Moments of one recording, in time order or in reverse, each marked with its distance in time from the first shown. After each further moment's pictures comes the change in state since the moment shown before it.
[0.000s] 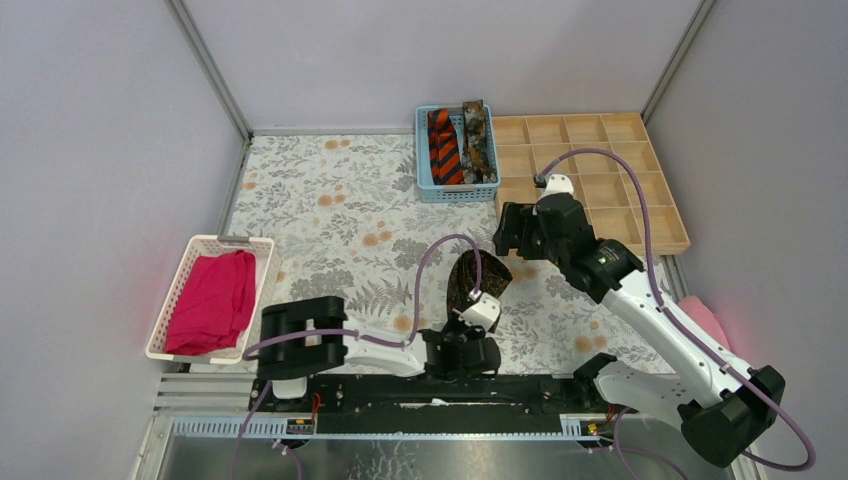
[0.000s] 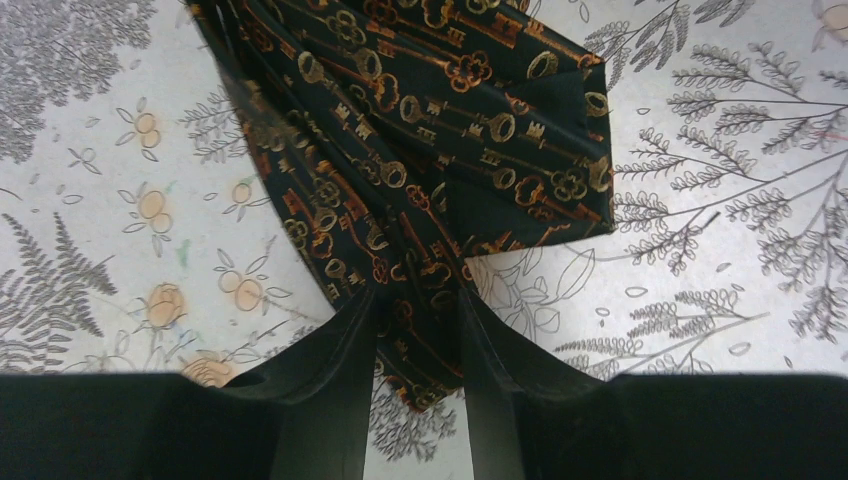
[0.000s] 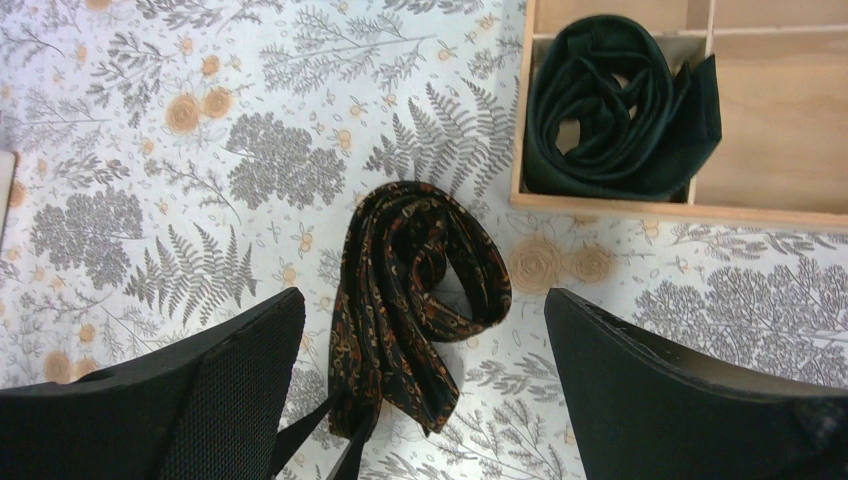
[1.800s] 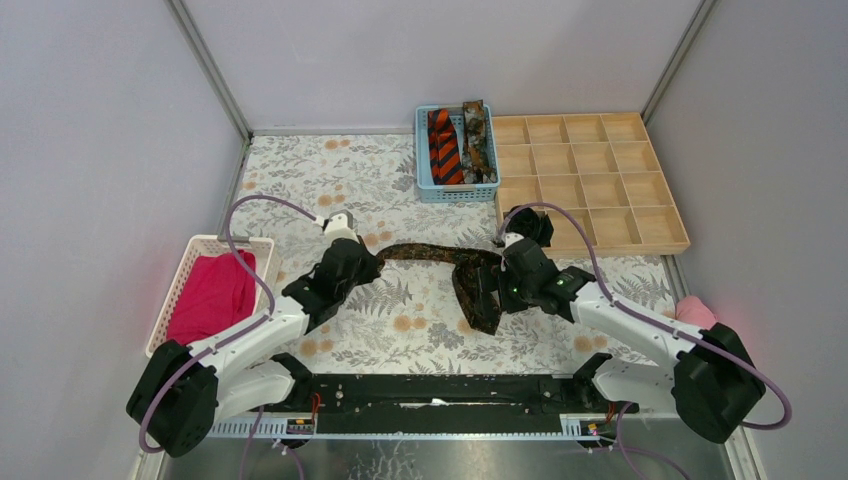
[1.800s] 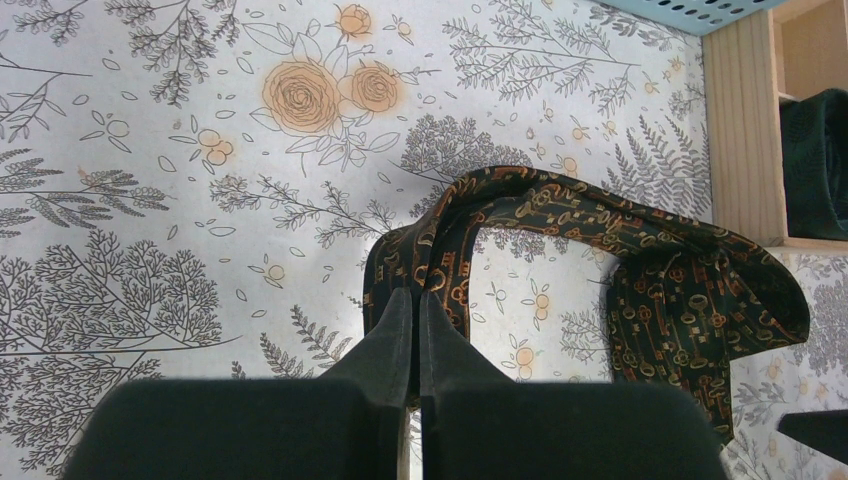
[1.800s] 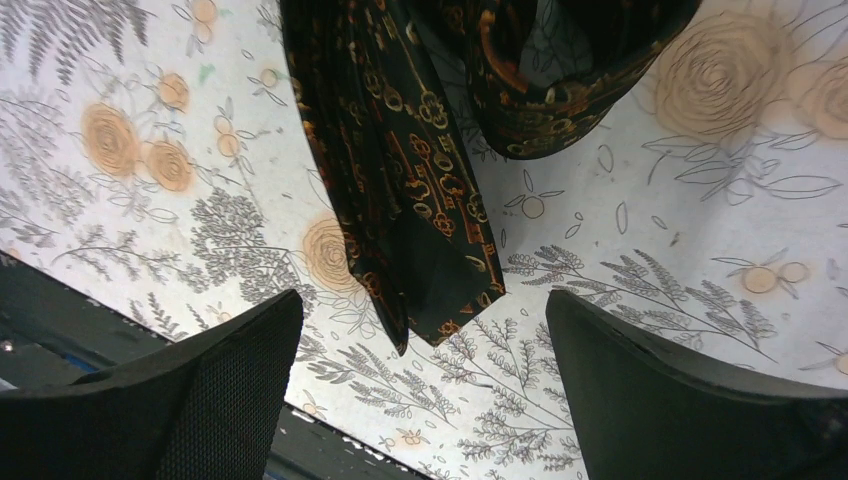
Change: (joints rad) left arm 0.847 -0.759 -0.430 0.083 0.497 -0.068; right arm 0.103 0.115 -0.339 0.150 -0.257 -0.013
